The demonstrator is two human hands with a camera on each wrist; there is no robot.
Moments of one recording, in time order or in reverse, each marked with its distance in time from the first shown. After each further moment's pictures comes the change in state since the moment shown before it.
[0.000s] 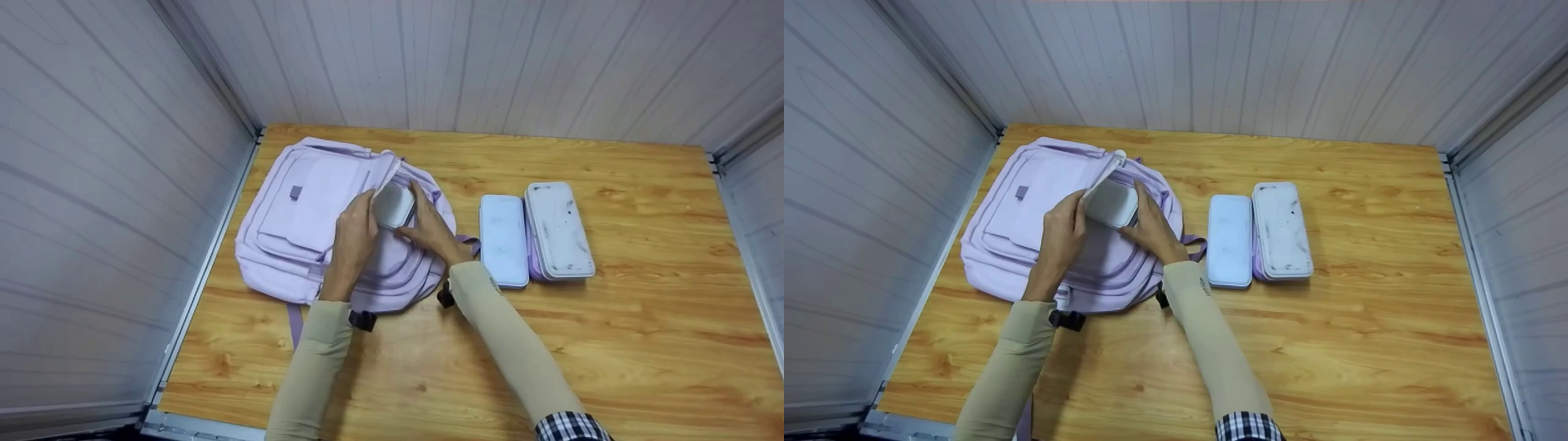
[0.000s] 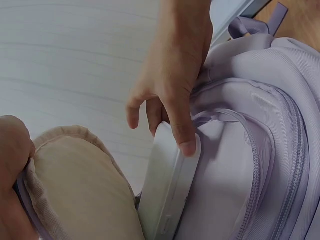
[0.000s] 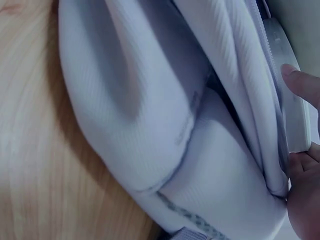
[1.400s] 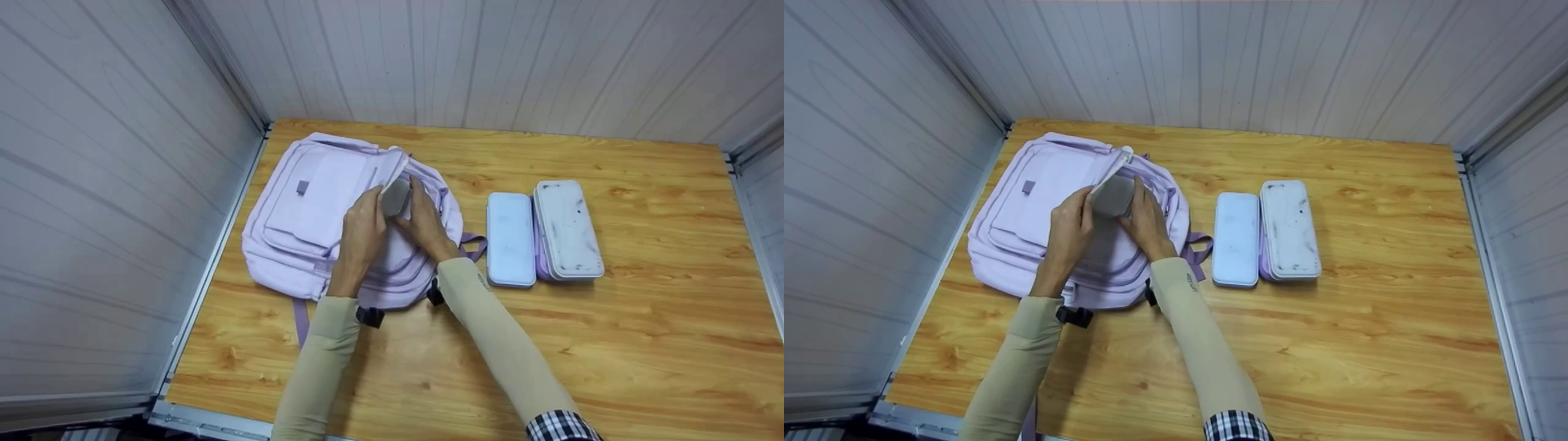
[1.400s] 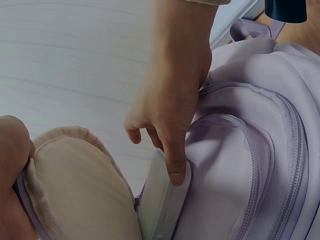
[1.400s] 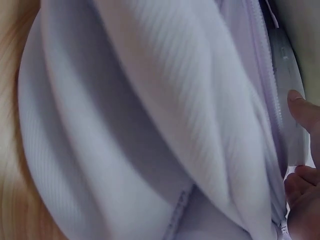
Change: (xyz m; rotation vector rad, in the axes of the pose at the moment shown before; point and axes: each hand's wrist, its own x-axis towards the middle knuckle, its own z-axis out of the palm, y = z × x) left_hand 0.000 0.002 0.001 -0.013 0.036 0.042; right_hand 0.012 -0.013 0.025 -0.108 0.192 -0.088
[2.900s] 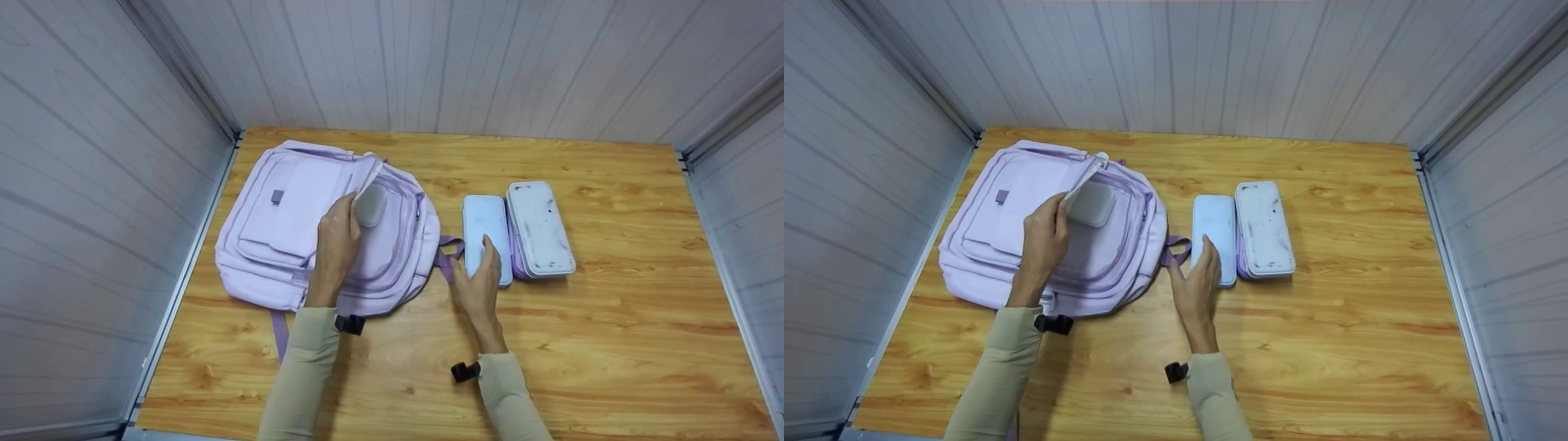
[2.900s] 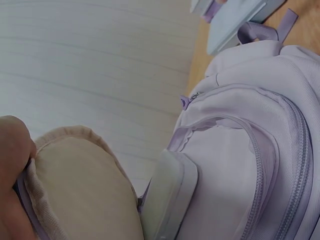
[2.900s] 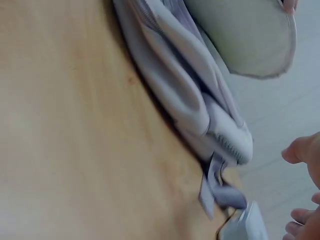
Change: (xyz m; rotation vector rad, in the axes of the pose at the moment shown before) left_hand 0.000 -0.006 0.000 -0.051 0.002 -0.058; right_hand -0.145 0.020 -0.079 0.044 0.450 0.380
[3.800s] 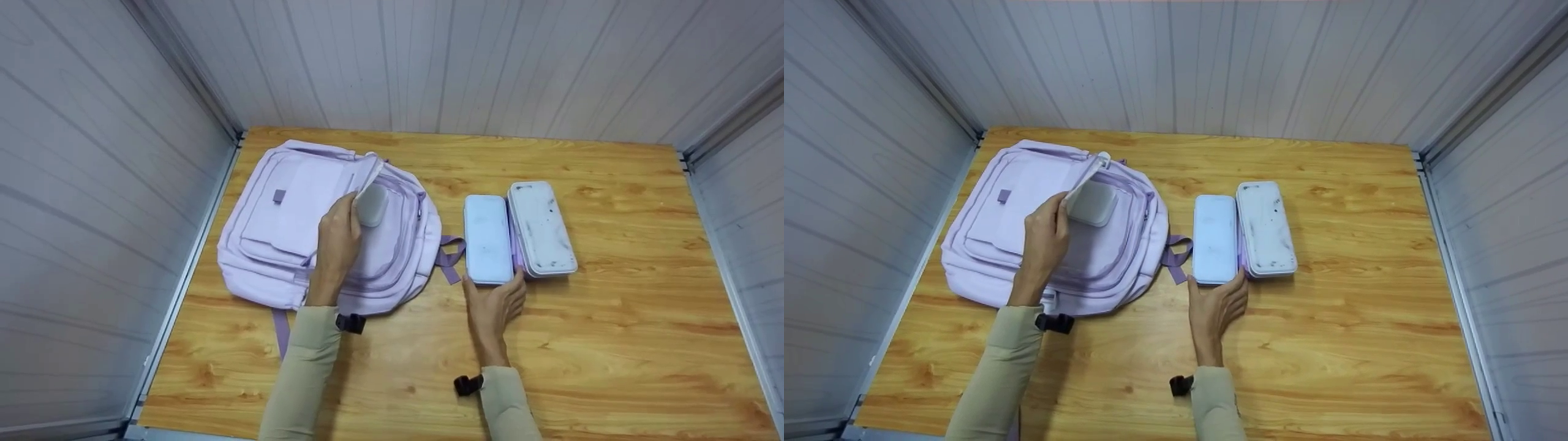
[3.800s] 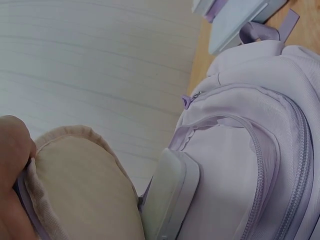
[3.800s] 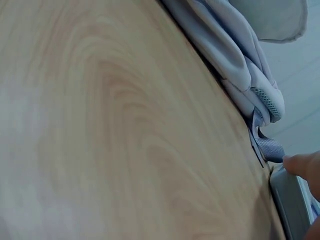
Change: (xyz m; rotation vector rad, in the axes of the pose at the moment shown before) left_hand 0.000 0.000 -0.004 -0.035 -0.012 -0.013; right_hand -0.030 0.032 -0.006 -0.191 0.171 0.414
